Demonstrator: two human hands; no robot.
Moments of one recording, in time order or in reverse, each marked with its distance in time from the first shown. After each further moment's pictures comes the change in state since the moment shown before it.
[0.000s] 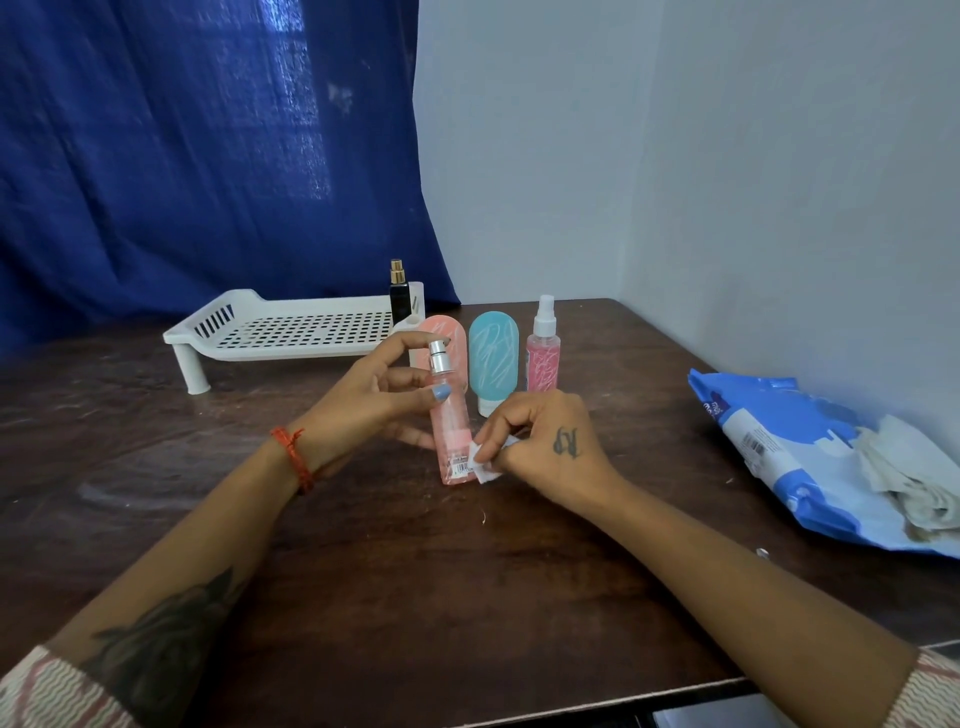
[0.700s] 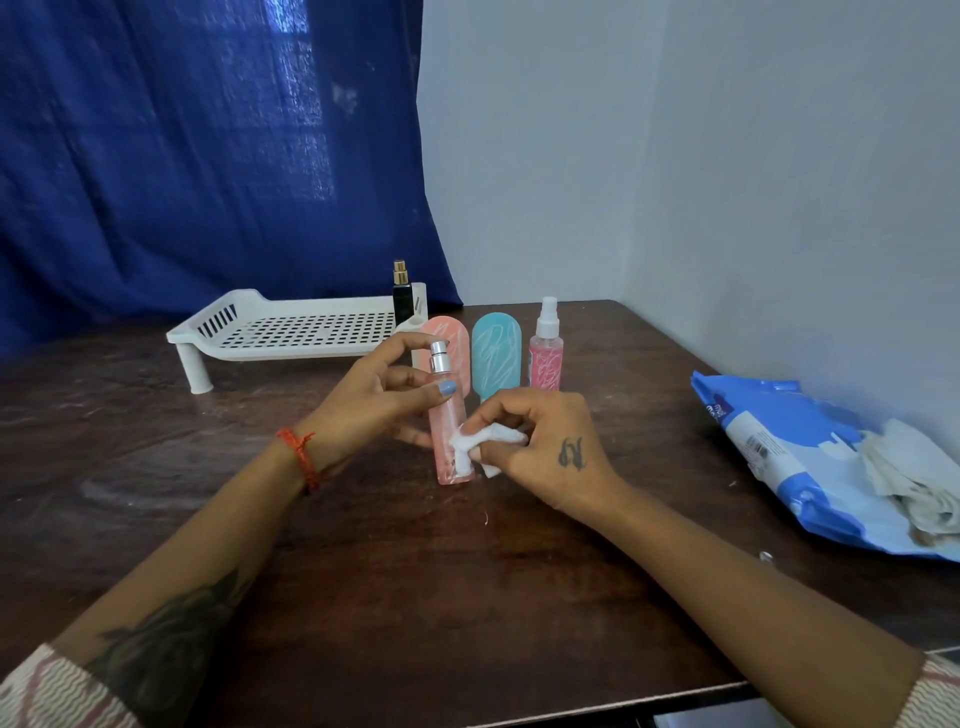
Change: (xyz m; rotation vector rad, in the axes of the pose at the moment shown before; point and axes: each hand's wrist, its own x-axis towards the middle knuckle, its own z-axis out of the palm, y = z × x) left_hand 0.001 0.000 0.001 0.050 0.065 0.011; right_hand -0.003 -0.002 0.001 0.026 0.051 -0.154
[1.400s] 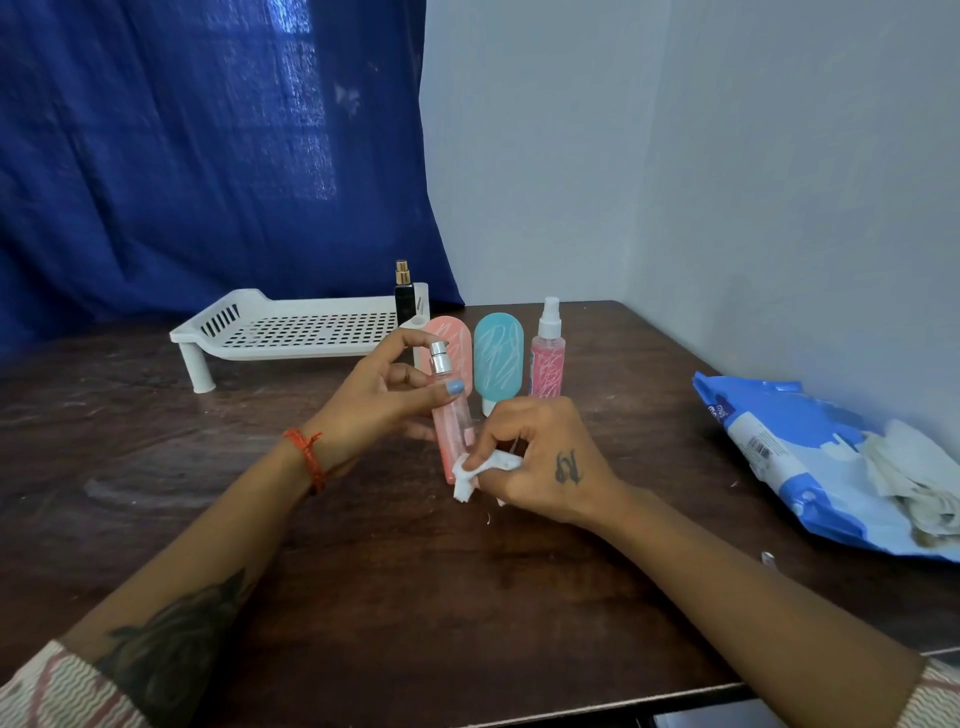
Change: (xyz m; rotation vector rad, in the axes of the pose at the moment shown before) left_hand -0.002 0.002 0.005 0.006 0.051 0.044; right_hand -0.001 0.009 0.002 -0.140 -0.061 -0.211
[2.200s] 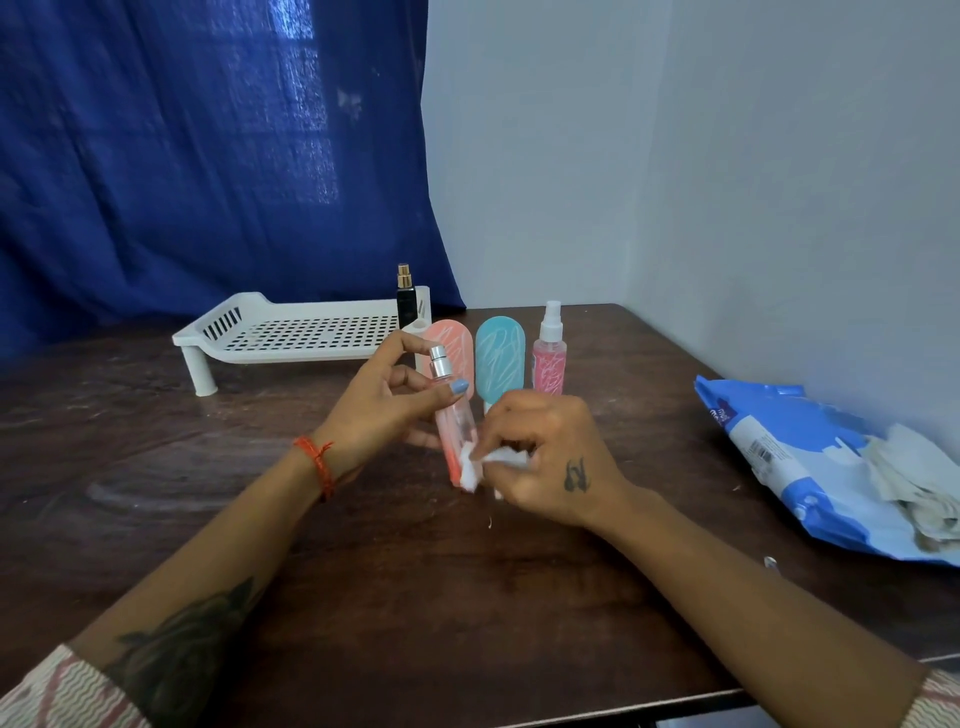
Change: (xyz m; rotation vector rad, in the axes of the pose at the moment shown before) left_hand -0.003 0.000 0.005 -0.001 0.063 0.023; right_hand 0.001 -0.001 -0.005 -0.139 0.072 -0.150
